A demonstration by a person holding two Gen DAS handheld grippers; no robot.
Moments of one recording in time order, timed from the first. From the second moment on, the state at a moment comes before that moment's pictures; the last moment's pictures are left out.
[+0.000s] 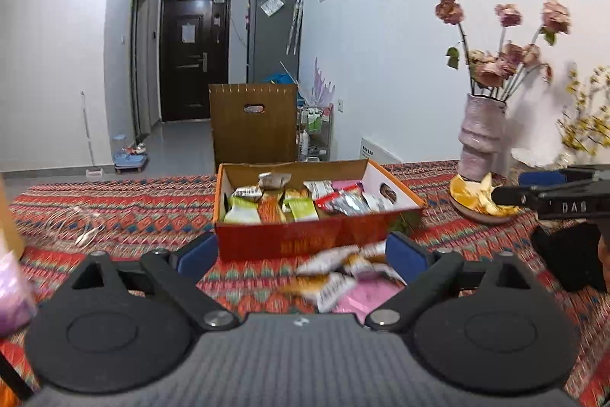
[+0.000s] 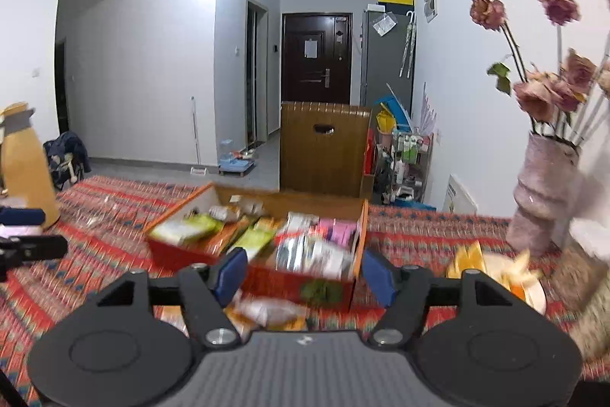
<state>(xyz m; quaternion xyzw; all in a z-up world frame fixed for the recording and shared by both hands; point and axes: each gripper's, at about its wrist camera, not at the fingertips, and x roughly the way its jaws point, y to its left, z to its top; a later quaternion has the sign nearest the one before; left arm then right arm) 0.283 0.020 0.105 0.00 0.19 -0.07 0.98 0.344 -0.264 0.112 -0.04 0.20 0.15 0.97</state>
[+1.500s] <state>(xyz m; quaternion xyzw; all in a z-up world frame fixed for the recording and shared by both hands) 0.319 0.022 0.052 0.00 0.26 -0.12 0.96 0.304 -0.271 0.031 0.04 0.27 0.18 0.94</state>
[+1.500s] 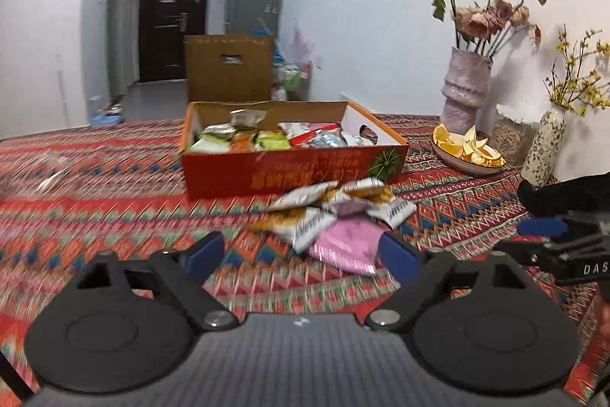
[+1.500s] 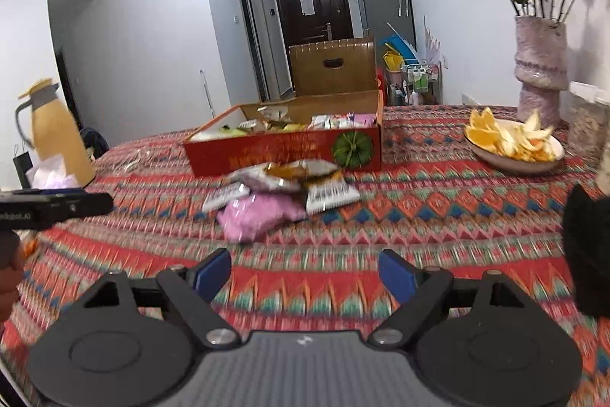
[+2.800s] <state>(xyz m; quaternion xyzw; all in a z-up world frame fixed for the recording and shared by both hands) 0.469 0.033 0.034 -0.02 0.29 -0.22 0.93 0.462 -0.222 -0.021 -0.04 0.30 0.10 0.95</state>
